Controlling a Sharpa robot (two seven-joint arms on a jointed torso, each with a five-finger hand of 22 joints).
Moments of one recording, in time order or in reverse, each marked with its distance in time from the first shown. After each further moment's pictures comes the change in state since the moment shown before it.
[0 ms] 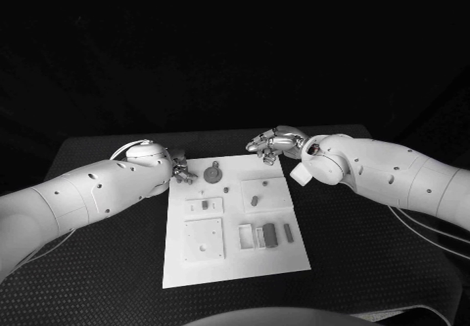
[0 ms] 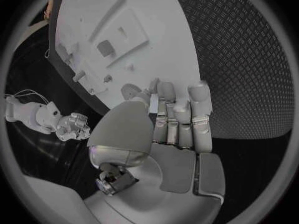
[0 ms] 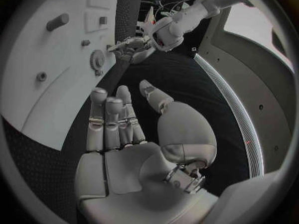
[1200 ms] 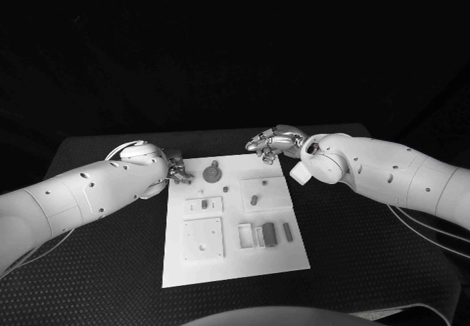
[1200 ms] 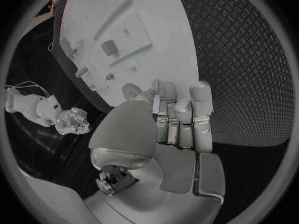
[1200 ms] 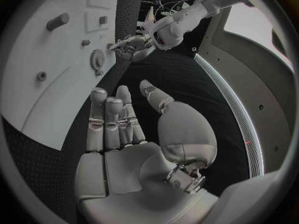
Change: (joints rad) left arm 0.000 -0.026 0.000 0.020 0.070 -0.013 -0.003; left_hand 0.164 0.010 0.034 -0.023 0.130 0.000 0.005 -0.010 0.025 0.005 -0.001 -0.009 0.023 0.002 0.009 -0.009 0.024 -0.004 -0.018 0.000 0.027 0.000; right arm 0.000 0.001 0.000 -0.002 0.000 0.000 0.000; right_hand -0.004 -0.004 0.000 0.000 0.000 0.000 -0.004 0.000 -0.001 0.000 0.000 0.000 -0.001 0.000 0.000 0.000 0.000 0.000 0.002 -0.002 0.000 0.000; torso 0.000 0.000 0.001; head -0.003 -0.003
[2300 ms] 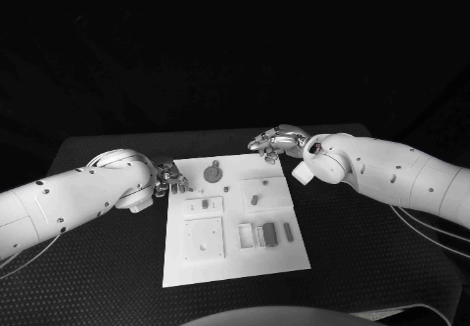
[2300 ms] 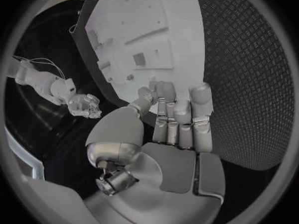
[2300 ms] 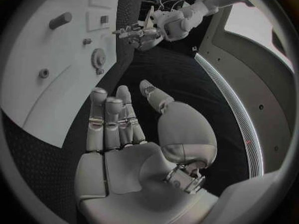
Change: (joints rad) left arm 0.008 -0.192 0.007 0.280 0.216 -0.049 -0.058; left_hand -0.417 0.040 0.376 -0.479 -0.005 0.032 -0.007 -0.001 0.035 0.032 -0.007 -0.012 0.033 0.036 -0.014 -0.004 0.025 0.000 0.019 -0.007 0.031 0.000; right arm 0.000 -0.011 0.000 0.003 0.000 -0.002 0.000; right_hand 0.000 0.000 0.000 0.000 0.000 0.000 0.003 0.000 0.000 0.000 0.000 0.000 -0.001 0.000 0.000 0.000 0.000 0.000 -0.002 0.002 0.000 0.000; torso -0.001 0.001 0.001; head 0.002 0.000
